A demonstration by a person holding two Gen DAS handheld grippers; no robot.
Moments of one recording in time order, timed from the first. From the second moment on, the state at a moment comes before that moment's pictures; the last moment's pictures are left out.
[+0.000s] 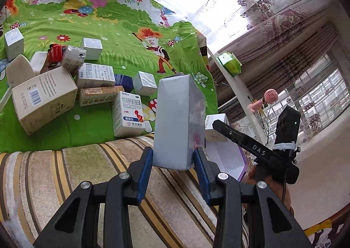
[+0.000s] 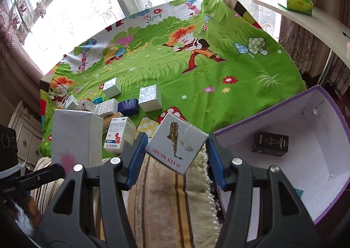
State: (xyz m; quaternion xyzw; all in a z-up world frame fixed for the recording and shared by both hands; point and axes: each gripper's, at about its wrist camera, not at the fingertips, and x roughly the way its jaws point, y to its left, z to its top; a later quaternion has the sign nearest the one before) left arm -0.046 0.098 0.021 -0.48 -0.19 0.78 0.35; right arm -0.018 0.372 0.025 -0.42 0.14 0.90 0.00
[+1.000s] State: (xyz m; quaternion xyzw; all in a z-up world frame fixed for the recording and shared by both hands) left arm -0.022 0.199 0.026 -0.50 -0.14 0.74 0.42; right arm 0.042 0.457 0.017 -0.42 0.16 0.89 0.08
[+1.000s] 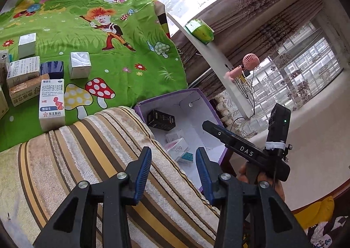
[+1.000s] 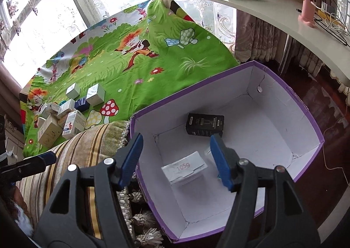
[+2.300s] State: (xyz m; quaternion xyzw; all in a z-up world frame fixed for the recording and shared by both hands) left arm -0.067 0.015 0.041 -0.44 -0.16 0.86 0.20; right arm -0.018 0.336 0.025 -0.45 0.08 0.89 -0.04
